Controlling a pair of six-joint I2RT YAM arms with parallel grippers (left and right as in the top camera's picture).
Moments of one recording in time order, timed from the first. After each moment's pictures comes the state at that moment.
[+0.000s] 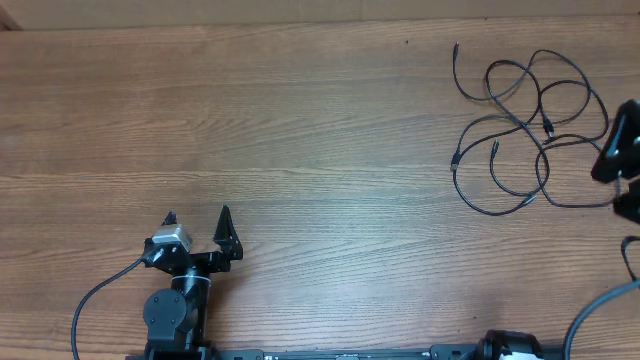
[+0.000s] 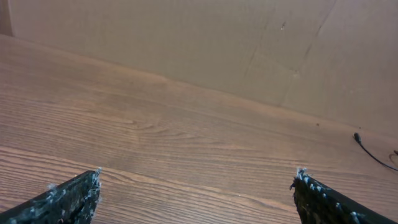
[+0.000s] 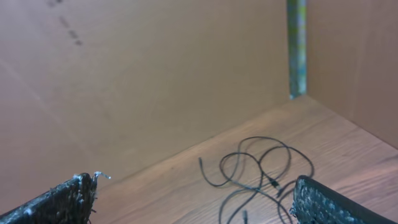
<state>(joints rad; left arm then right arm) -0.04 0.02 0.01 -0.08 -0.04 -0.28 -0.12 0.89 1.75 -1.07 0.09 0.36</state>
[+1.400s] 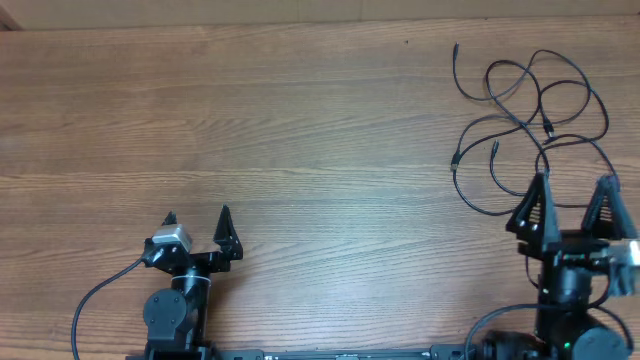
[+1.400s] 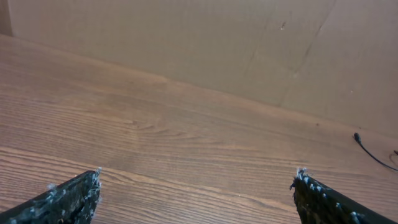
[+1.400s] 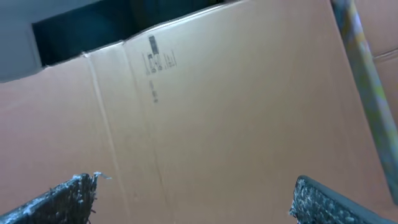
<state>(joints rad) -0.04 0.02 0.01 -0.08 -0.04 -0.28 -0.12 0.13 0.28 0.31 -0.04 0.36</state>
